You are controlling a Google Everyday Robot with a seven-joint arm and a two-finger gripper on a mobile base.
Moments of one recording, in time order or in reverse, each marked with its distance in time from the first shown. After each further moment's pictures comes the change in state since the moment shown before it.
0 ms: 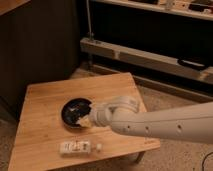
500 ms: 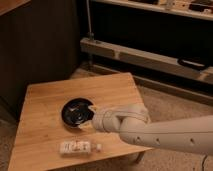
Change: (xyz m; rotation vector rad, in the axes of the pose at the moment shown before) arm 0.004 0.008 -0.023 -0.030 -0.082 -0.130
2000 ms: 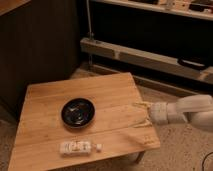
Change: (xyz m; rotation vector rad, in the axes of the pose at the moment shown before) arm 0.117 -0.072 -0.130 -0.164 -0.112 -0.234
